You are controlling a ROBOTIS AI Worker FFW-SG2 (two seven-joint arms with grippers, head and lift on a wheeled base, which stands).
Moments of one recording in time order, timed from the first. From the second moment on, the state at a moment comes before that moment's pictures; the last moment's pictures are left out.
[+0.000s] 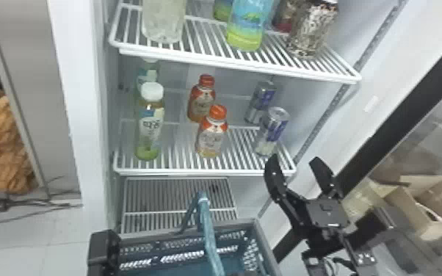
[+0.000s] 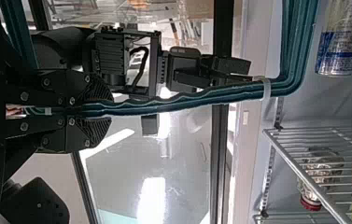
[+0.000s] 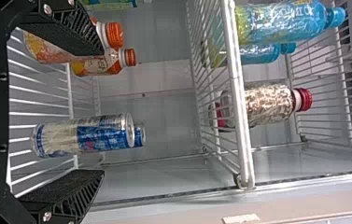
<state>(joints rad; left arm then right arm) 0.19 0.21 -0.37 -1.80 1.57 1.12 -0.50 0.62 -0.14 -0.16 -2.16 -0.31 -0.16 0.06</state>
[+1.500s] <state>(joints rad) 0.18 0.21 -0.37 -1.80 1.58 1.12 -0.49 0.36 -0.16 -0.12 -1.86 -0.30 -0.19 0.06</state>
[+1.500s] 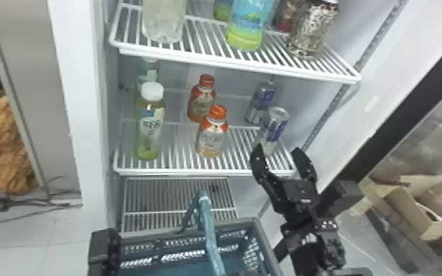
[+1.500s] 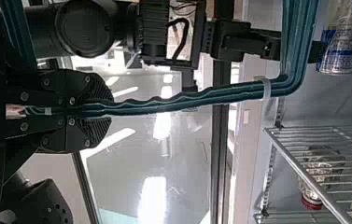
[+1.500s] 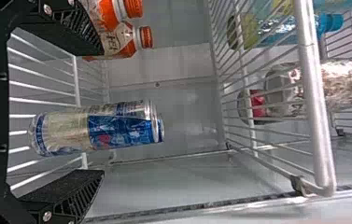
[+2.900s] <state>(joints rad) 0.18 0.21 -0.37 -1.80 1.59 1.09 -0.50 0.14 -0.19 -0.09 -1.66 -0.26 -0.21 0.04</state>
